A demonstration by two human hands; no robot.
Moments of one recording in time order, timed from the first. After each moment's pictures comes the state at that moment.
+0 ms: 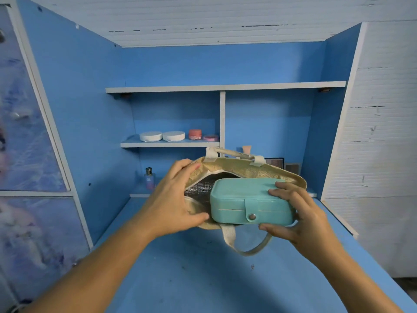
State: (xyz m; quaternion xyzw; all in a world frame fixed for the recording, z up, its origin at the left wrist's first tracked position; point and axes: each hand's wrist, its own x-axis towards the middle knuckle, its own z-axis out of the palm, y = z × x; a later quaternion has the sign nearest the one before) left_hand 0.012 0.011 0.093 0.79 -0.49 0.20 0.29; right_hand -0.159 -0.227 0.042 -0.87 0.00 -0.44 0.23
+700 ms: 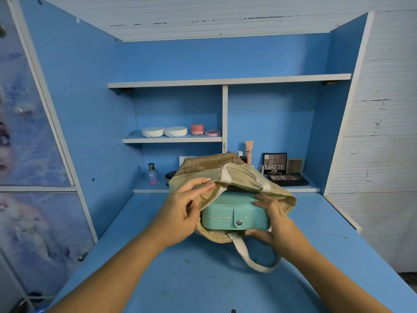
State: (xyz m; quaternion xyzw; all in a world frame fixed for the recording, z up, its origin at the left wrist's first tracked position) left_hand 0.008 0.006 0.050 0.70 -0.54 0.13 0.44; right_hand -0.113 -0.234 -0.023 -0.91 0.01 -0.35 0.21
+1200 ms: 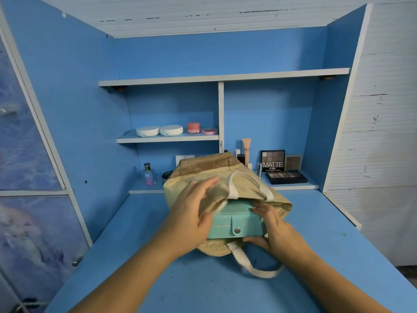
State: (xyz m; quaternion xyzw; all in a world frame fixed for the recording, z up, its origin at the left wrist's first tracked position) left_hand -0.006 -0.010 0.048 0.74 -0.51 0.13 0.41; right_hand -0.110 -0.231 -0.038 -0.90 -0.01 -0.42 0.06
